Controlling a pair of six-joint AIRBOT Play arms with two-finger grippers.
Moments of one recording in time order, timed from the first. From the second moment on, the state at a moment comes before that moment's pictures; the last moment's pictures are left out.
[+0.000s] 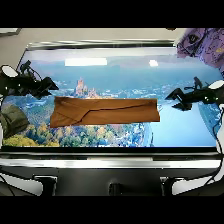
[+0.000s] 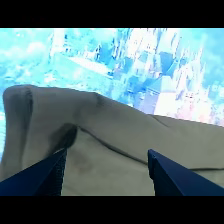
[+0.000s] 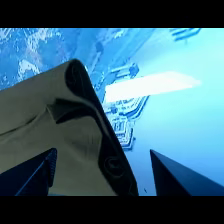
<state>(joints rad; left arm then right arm) 0.16 -1.73 1.68 1.12 -1.23 -1.63 -0.38 -1.74 1.46 -0.92 1.31 1.46</state>
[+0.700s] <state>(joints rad) 0.13 -1.73 1.68 1.12 -1.23 -1.64 -0.24 -1.92 1.46 -0.82 1.34 1.30</state>
